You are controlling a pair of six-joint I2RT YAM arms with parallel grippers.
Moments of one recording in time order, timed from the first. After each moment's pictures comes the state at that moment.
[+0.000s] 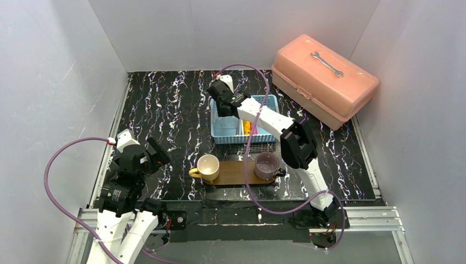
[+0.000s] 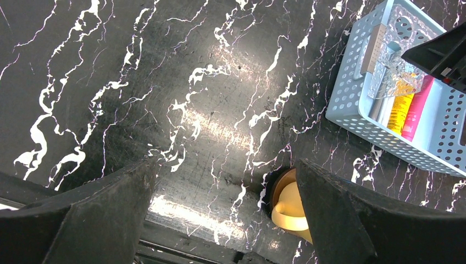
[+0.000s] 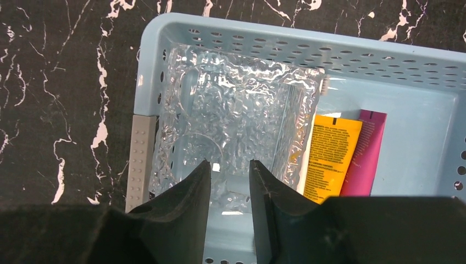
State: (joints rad) left arm -0.24 0.46 0.83 -1.02 -0.34 -0.65; right arm 0.84 2.23 2.02 -0.68 0.42 0.47
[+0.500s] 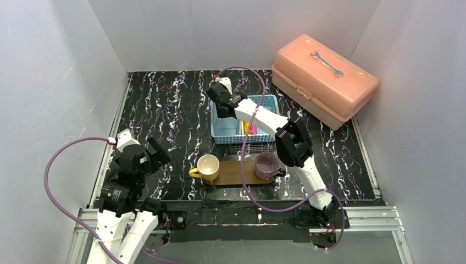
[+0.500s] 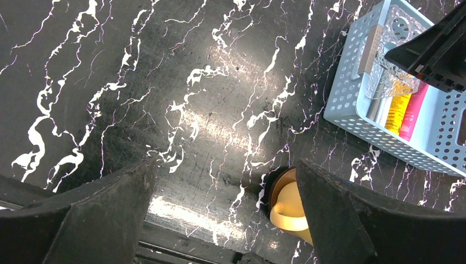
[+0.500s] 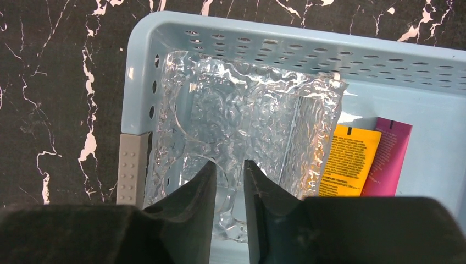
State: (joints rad) left arm -0.24 0.46 0.83 -1.02 -0.34 -0.65; right arm 0.83 2.30 2.07 -0.66 0.42 0.48
